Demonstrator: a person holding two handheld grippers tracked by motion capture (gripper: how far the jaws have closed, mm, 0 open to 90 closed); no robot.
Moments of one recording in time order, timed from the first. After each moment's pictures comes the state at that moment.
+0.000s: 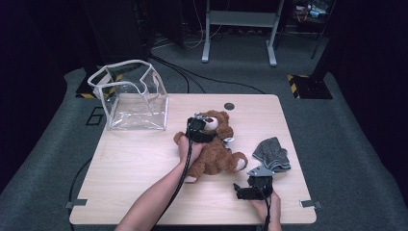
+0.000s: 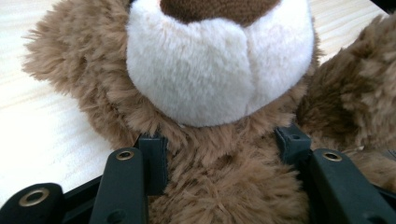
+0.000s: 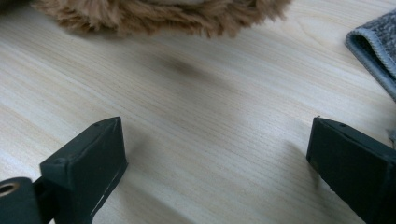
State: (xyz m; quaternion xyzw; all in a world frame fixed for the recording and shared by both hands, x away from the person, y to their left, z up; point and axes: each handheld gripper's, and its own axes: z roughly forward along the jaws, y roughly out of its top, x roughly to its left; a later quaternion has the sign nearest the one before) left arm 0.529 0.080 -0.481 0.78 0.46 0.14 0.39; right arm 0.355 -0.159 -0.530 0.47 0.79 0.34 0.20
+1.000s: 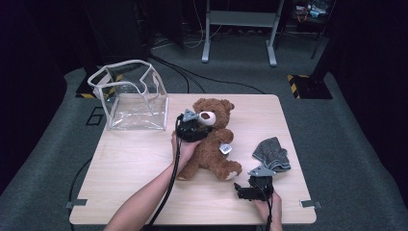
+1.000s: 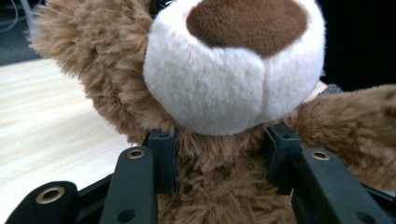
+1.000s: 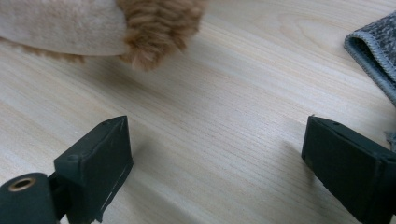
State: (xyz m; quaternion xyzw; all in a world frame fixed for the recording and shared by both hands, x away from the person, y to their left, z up) left arm 0.497 0.111 -0.437 0.74 0.40 0.17 0.51; right arm 0.355 -0.162 -0.530 0.46 0.79 0.34 0.20
